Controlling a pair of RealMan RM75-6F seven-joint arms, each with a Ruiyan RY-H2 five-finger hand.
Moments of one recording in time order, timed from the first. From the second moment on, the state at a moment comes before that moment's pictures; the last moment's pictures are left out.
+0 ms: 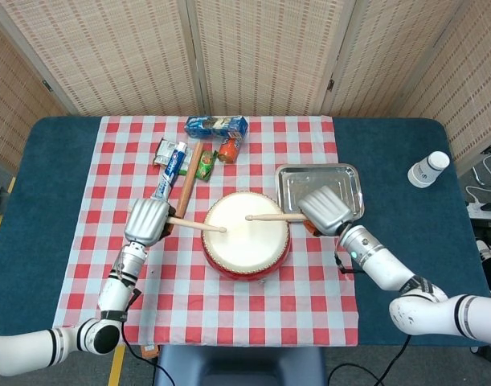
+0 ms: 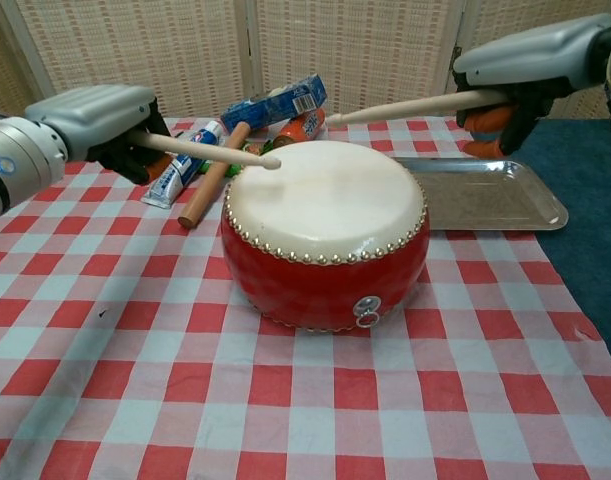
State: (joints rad) left arm -0.75 -1.57 -0.25 -1.52 0.99 1.14 0.61; right arm 1.00 -1.07 0.02 -1.77 -0.97 0.83 -0.38
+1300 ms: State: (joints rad) left arm -0.72 -1.50 -0.26 -1.59 1.03 1.21 0.53; right arm 0.95 -1.14 0.04 -1.67 -1.02 0.81 -0.35
